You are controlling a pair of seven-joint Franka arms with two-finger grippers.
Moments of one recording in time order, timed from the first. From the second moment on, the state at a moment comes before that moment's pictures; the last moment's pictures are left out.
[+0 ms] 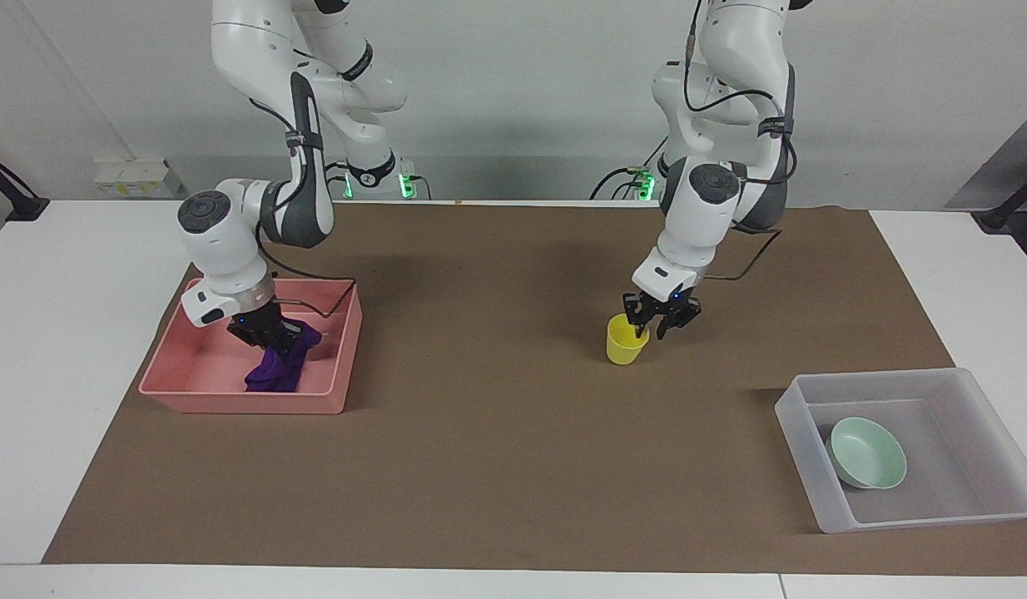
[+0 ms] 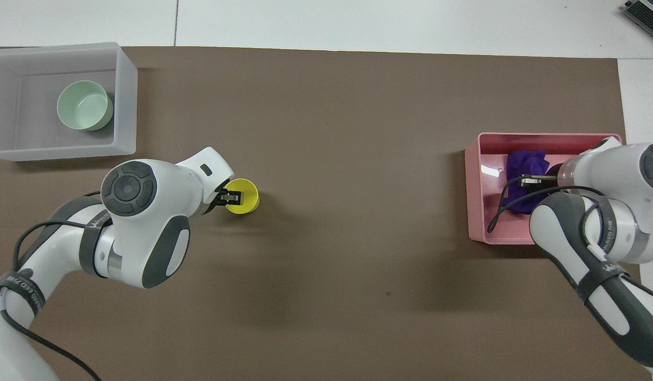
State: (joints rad) left arm -0.48 0.11 0.08 -2.17 -0.05 2.41 -0.29; right arm -0.06 0.20 -0.06 -2.14 -0.03 2.44 0.02
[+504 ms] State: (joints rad) left arm -0.43 0.10 0.11 -1.99 -0.05 2.31 -0.32; right arm -0.03 0.08 -0.04 -2.02 -0.03 2.21 0.06
